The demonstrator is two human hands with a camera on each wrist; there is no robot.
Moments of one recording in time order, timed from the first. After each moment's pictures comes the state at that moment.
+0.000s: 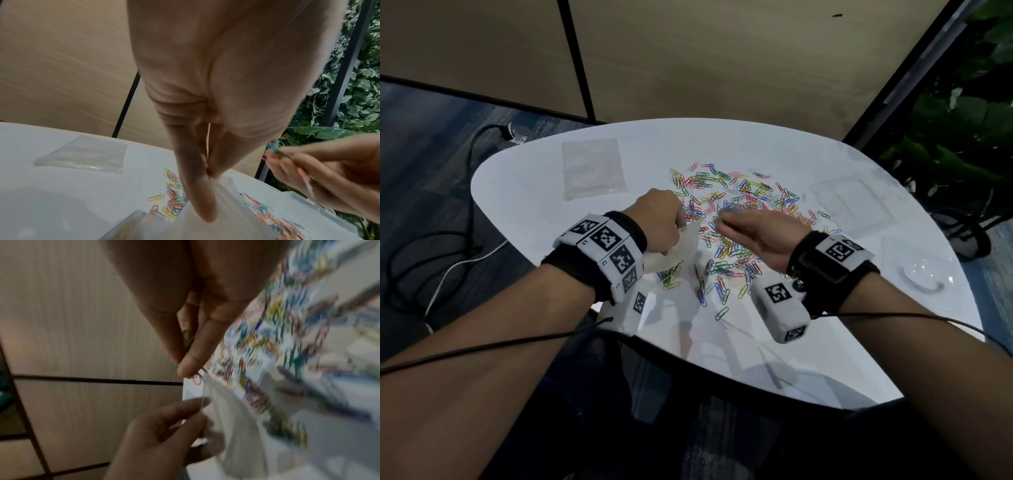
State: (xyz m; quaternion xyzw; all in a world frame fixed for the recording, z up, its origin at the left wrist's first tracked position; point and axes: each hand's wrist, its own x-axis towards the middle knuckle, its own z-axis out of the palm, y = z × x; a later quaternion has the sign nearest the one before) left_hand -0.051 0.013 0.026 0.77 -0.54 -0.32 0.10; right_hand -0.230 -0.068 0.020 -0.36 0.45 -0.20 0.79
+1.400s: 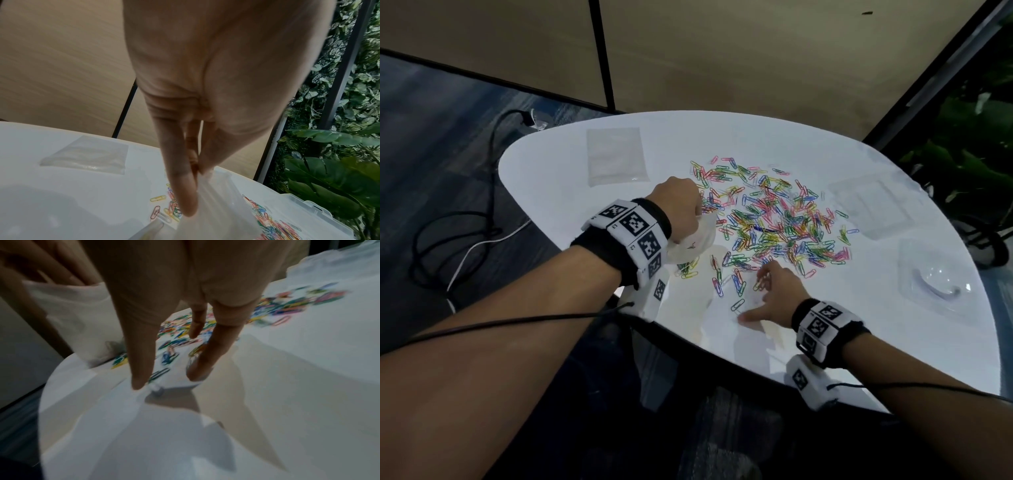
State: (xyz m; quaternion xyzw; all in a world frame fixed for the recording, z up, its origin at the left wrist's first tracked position) left_hand -0.053 0.028 0.040 0.79 -0.54 -0.29 0.09; right_hand -0.286 -0.029 -0.086 -0.79 0.52 0.09 0.32
